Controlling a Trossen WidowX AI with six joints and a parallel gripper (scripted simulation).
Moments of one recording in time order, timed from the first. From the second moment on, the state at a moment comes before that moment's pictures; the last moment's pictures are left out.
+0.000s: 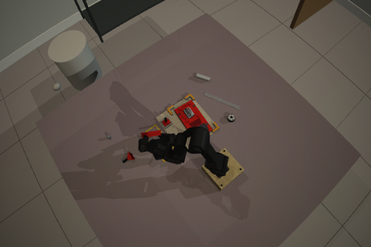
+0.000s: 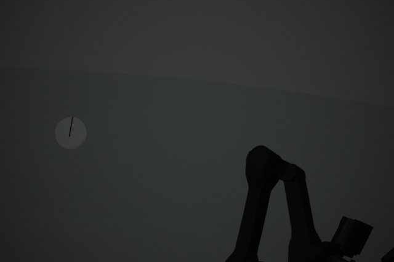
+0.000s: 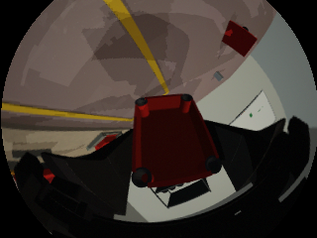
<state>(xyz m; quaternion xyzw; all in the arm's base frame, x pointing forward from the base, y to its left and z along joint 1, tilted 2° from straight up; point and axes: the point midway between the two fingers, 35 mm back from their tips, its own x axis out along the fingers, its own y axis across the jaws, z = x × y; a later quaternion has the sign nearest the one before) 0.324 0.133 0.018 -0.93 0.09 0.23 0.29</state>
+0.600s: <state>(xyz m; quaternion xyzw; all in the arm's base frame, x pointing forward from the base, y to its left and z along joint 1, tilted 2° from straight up) 0.321 0.134 0.020 -0.93 0.09 0.23 0.28</state>
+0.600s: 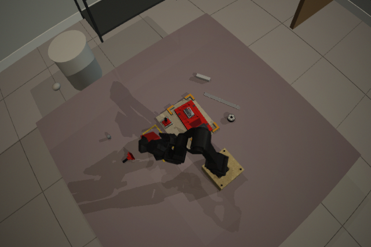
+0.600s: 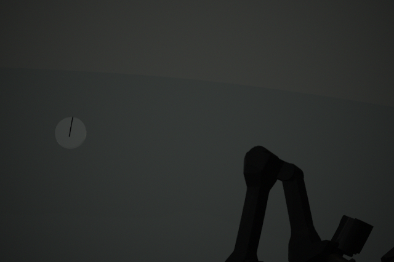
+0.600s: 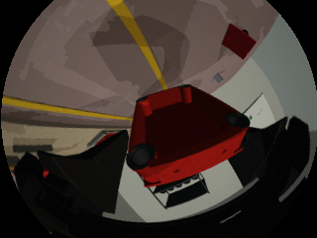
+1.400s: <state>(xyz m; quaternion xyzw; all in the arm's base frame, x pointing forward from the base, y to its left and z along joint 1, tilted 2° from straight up) 0.261 0.143 0.084 -0.96 0.04 0.25 0.10</state>
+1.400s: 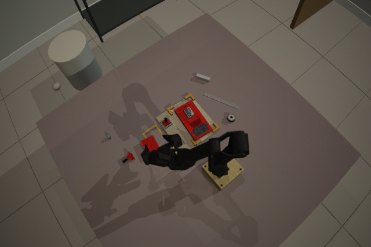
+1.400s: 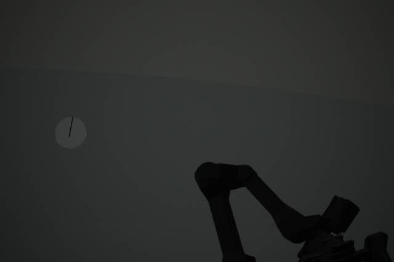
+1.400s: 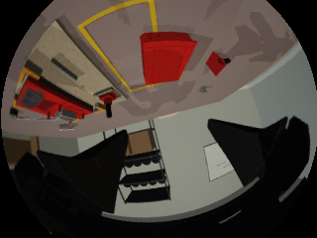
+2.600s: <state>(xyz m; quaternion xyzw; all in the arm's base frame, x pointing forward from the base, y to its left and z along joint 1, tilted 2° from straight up) 0.291 0.163 0.068 -0.74 0.25 0.33 0.53</state>
